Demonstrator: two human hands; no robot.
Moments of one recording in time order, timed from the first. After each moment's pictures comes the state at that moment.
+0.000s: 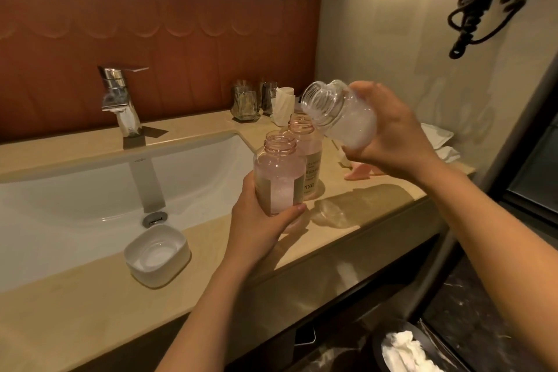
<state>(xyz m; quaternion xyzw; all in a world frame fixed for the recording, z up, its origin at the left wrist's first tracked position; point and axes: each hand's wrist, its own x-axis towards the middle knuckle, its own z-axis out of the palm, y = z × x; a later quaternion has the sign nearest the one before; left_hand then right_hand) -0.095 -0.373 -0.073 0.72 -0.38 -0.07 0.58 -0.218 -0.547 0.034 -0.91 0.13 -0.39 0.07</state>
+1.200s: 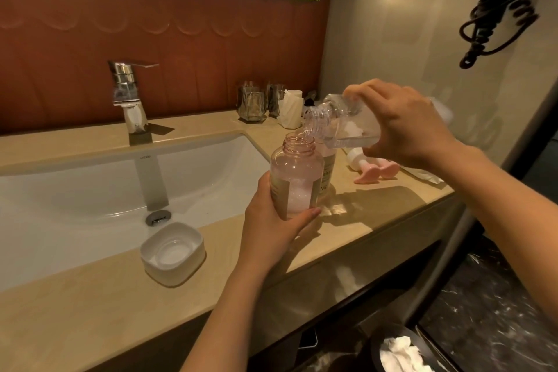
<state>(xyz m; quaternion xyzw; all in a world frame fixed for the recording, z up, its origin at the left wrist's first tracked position) -0.091 -0.370 -0.079 0.70 -0.40 -0.06 0.59 -0.208 -0.531 0.061 -0.94 0.13 -0.28 -0.17</state>
